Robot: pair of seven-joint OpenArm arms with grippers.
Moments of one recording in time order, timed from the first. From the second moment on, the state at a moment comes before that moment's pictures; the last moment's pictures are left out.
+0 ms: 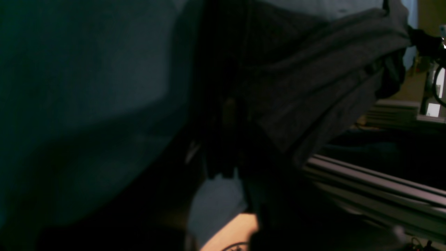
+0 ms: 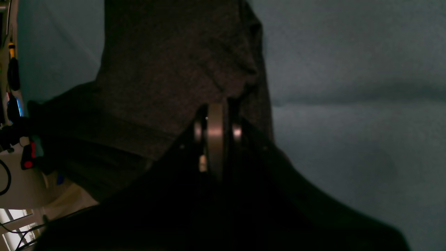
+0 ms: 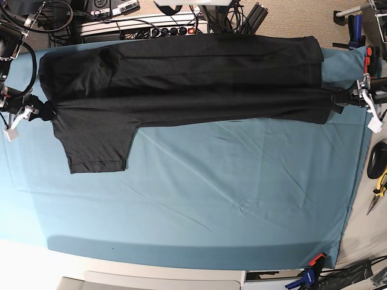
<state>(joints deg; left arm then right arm) 3.2 -39.6 -16.6 58.5 -83.1 -41.9 78.0 6.5 43.5 26.8 51.7 70.8 39.5 -78.0</state>
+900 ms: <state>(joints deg) 3.3 -39.6 -16.6 58.5 -82.9 -43.3 77.2 6.5 43.5 26.8 51.7 70.6 39.5 -78.0</state>
